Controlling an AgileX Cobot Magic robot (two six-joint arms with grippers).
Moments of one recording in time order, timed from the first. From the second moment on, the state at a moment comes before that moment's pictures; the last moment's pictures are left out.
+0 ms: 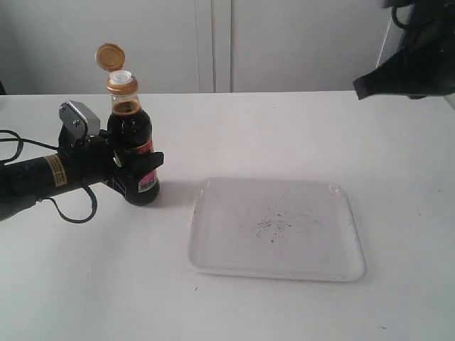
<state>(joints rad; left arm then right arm) -0.15 2.05 -0.89 0.92 -1.07 -0.37 0.23 1.33 -1.12 -0.11 0.63 -0.08</state>
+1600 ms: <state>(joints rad) -0.50 1.75 -0.78 0.72 -0.94 -0.42 0.06 1.40 -0.99 -0.03 0.57 -0.12</state>
